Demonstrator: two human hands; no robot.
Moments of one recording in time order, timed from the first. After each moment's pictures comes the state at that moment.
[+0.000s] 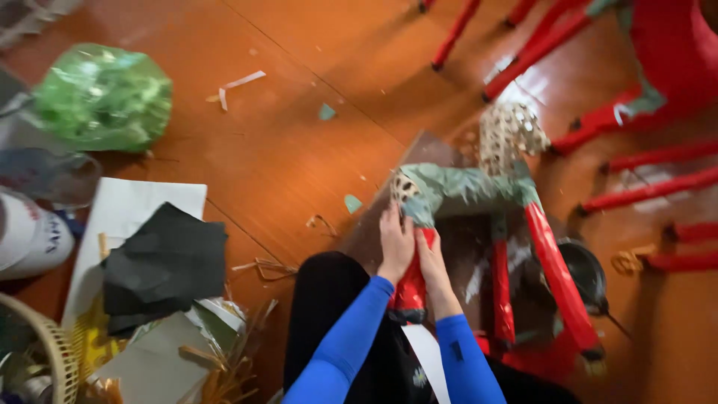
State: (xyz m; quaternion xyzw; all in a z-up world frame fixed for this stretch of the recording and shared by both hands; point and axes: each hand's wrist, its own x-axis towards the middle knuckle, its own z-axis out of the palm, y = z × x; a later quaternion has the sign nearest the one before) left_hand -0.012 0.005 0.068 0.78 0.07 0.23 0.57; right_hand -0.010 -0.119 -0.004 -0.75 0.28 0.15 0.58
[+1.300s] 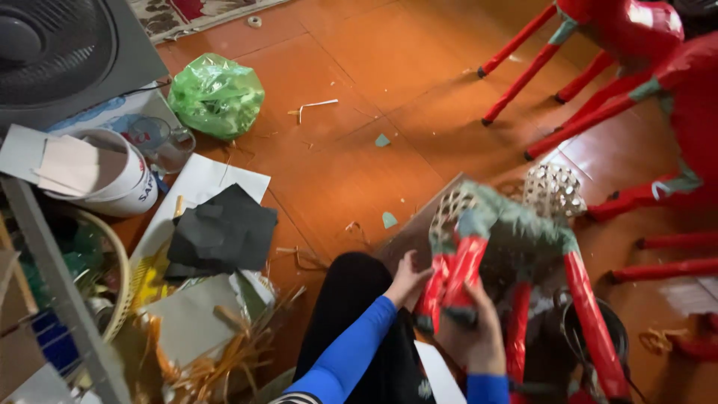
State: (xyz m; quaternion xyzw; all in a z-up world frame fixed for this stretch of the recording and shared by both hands) left_hand -0.075 0.032 -0.037 0.70 0.12 0.00 0.70; right_hand -0.166 -0.080 0.254 -0.46 0.20 0.16 0.85
